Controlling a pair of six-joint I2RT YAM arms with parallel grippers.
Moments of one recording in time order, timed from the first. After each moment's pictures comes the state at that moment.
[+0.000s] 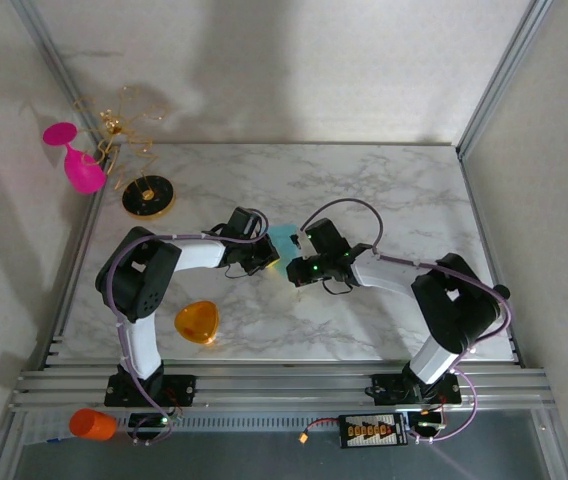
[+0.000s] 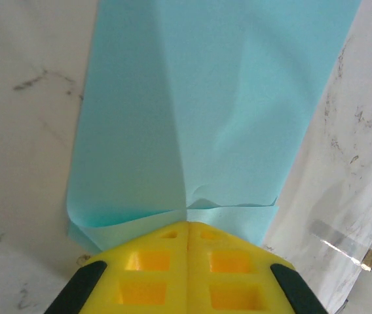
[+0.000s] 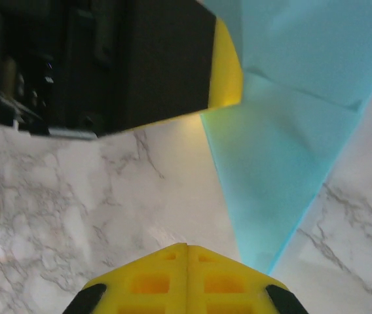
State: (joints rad) left arm -0.51 1.91 1.00 -0.05 0.37 -1.05; right arm 0.71 1.65 0.88 -0.14 -0.34 0.38
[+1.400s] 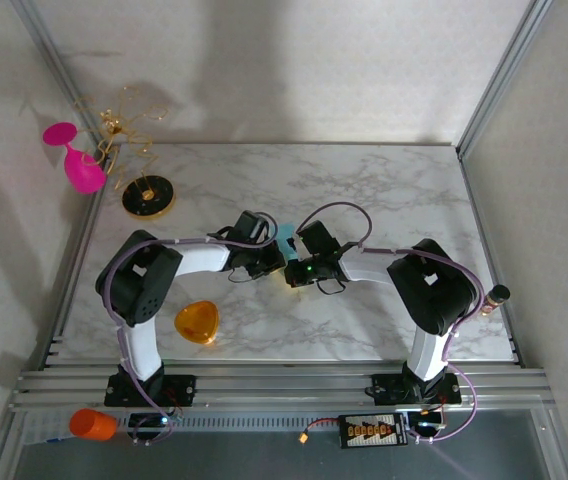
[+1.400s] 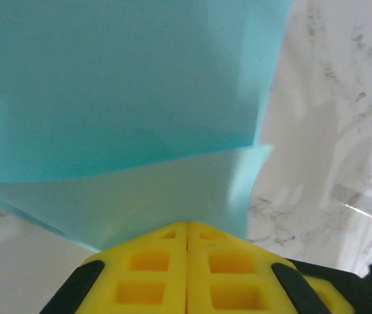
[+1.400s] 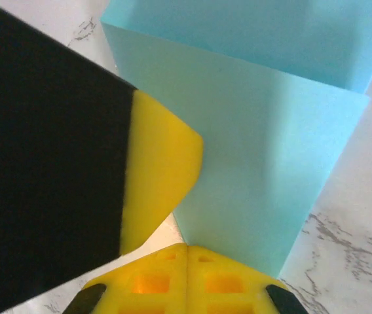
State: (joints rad) left arm -0.56 1.89 1.01 -0.08 0.38 -0.95; right arm 0.70 1.81 0.93 -0.13 -0.33 0.41
